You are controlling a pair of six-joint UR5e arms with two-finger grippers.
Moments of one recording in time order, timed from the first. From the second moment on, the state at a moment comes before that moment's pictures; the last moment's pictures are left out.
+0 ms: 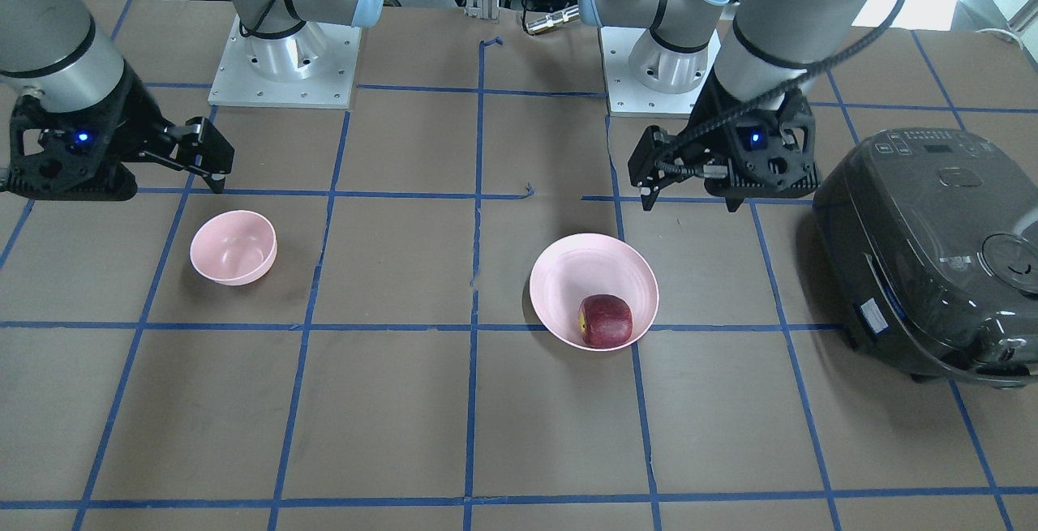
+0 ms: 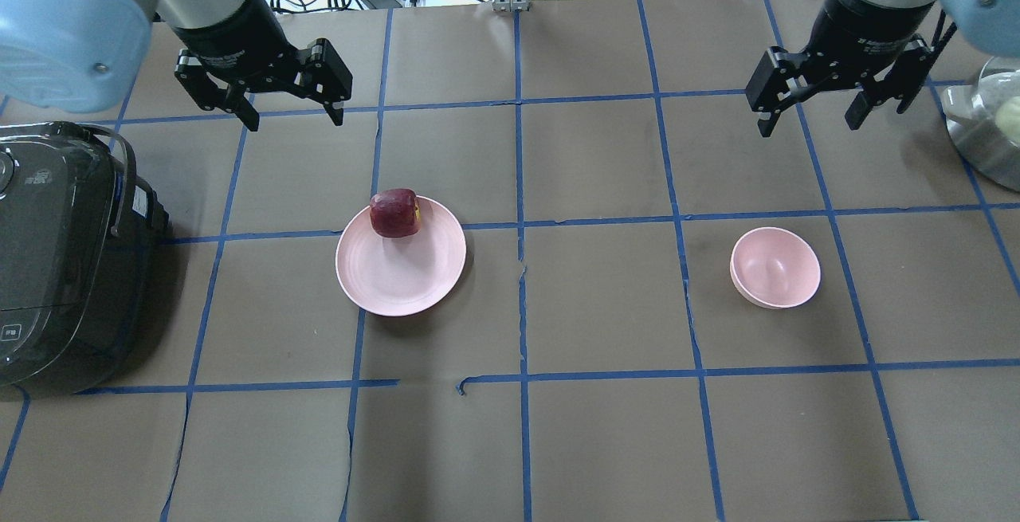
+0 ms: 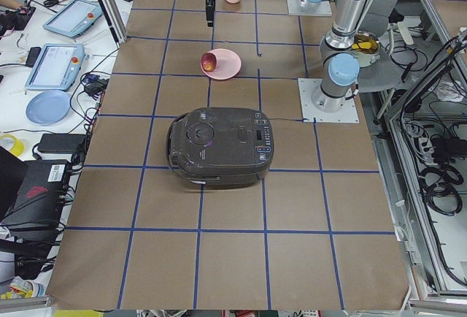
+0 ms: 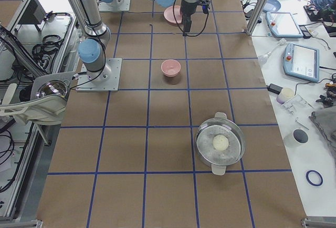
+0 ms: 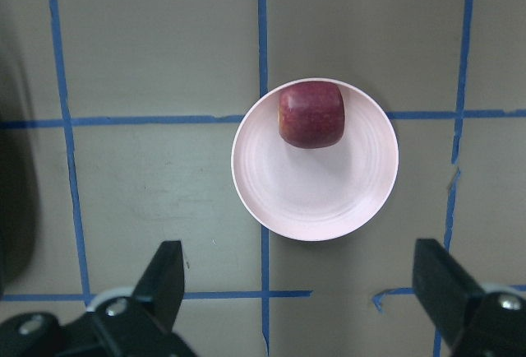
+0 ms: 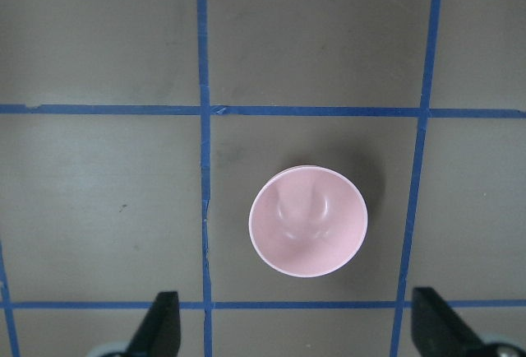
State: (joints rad) left arm -1.59 -1.68 -1.55 -1.44 1.56 -0.05; right arm 1.41 -1.49 1.56 -1.56 -1.60 -0.16
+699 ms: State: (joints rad) left arm -1.63 -1.83 -1.74 -1.13 1.55 -0.18; right arm 1.24 -1.45 1.86 -1.88 -1.58 -0.47
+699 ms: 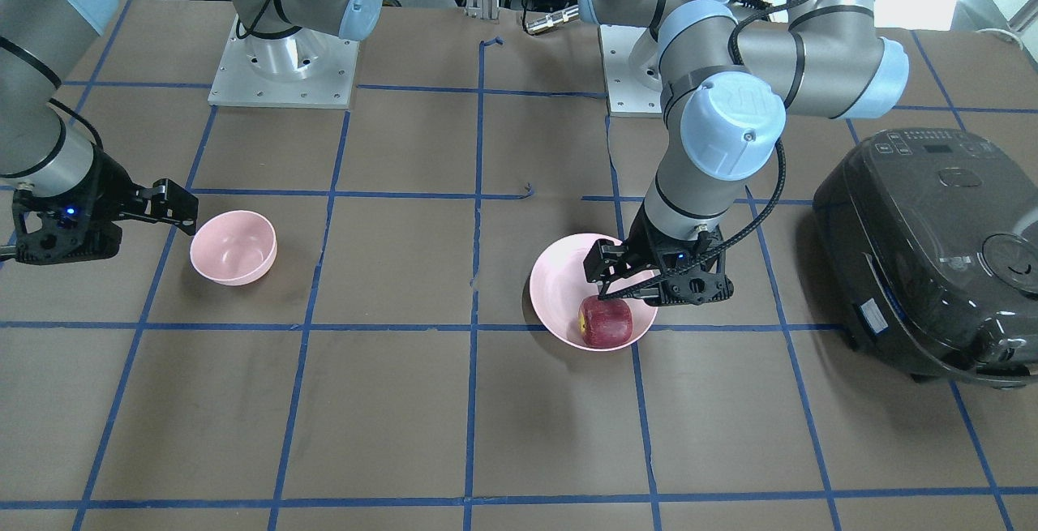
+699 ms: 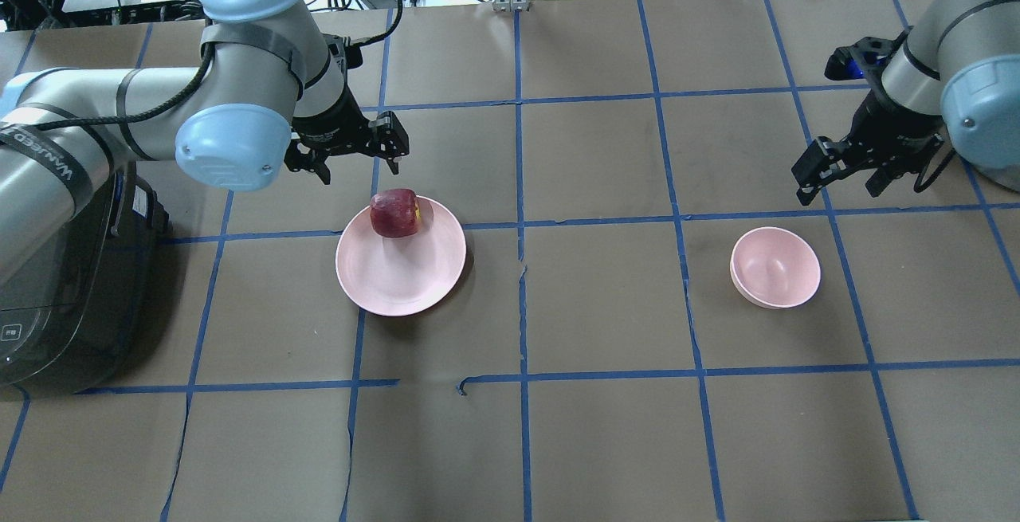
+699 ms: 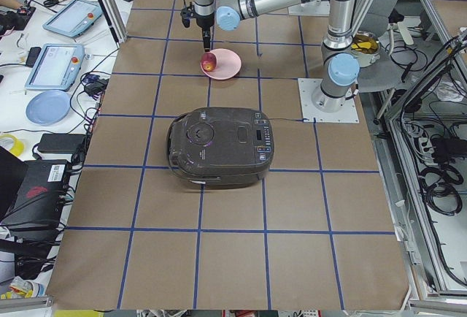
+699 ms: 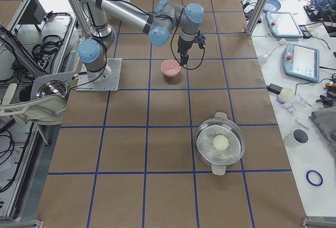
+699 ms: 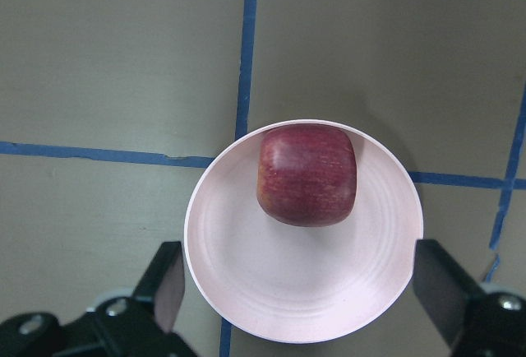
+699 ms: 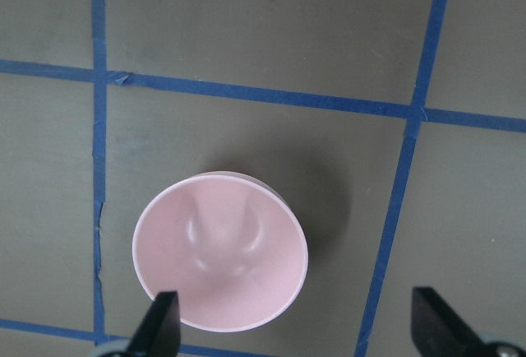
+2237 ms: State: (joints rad) left arm -1.64 -2.00 -1.83 -0.92 1.55 -0.20; right arm 1.20 -1.34 2.03 -2.12 -1.56 -0.60
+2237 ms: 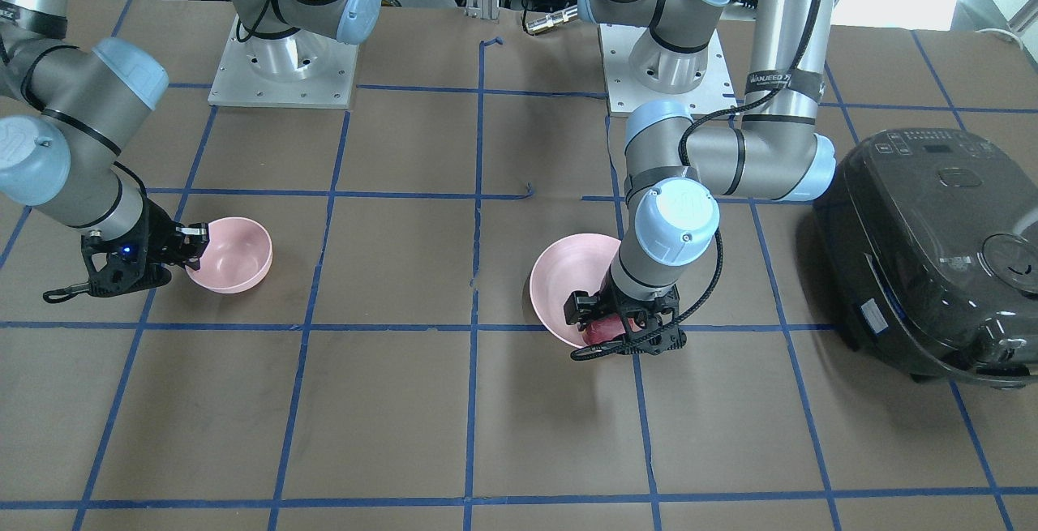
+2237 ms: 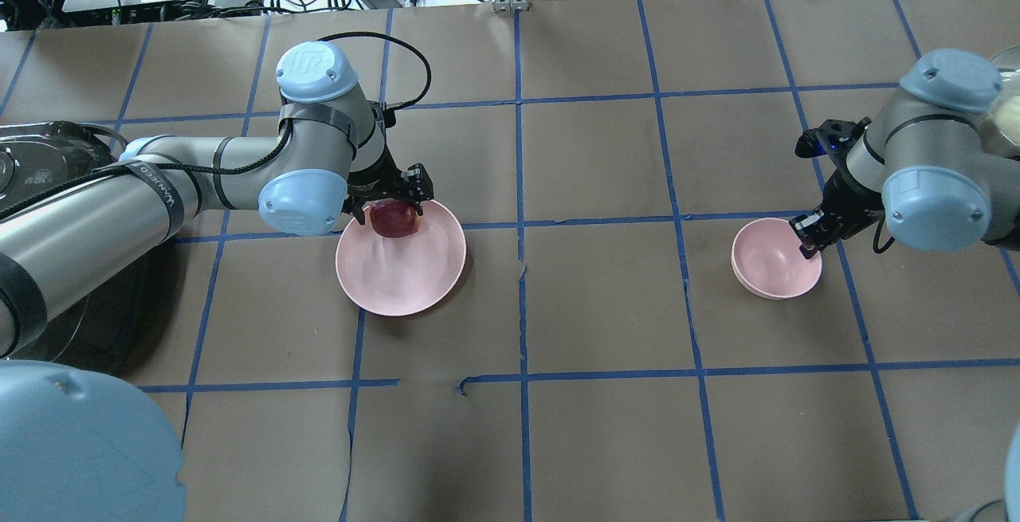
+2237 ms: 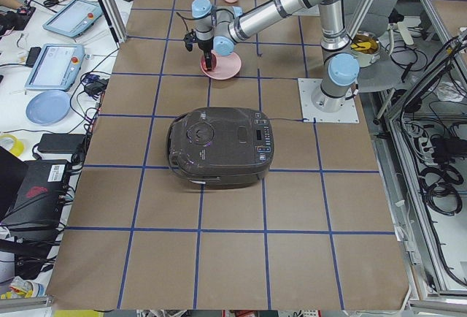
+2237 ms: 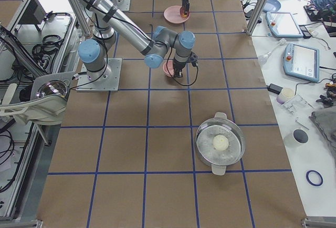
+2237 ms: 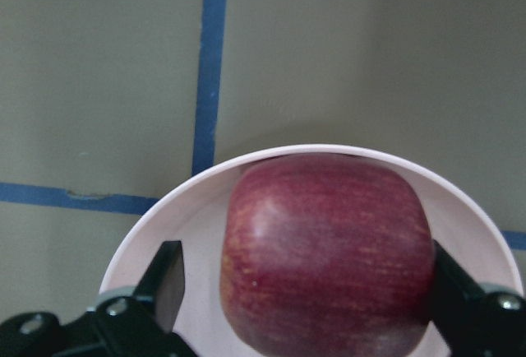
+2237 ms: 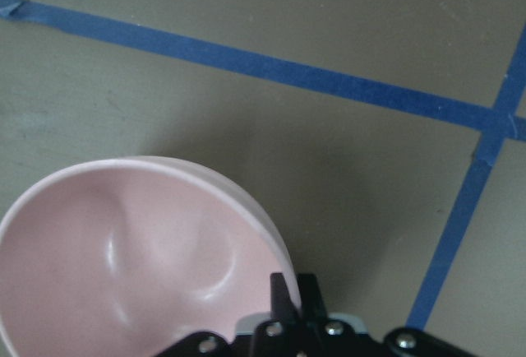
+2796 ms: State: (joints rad) left arm -1.64 -2.00 -1.83 -0.92 1.56 -0.20; right arm 1.38 -1.35 1.96 -2.07 -1.41 -0.39
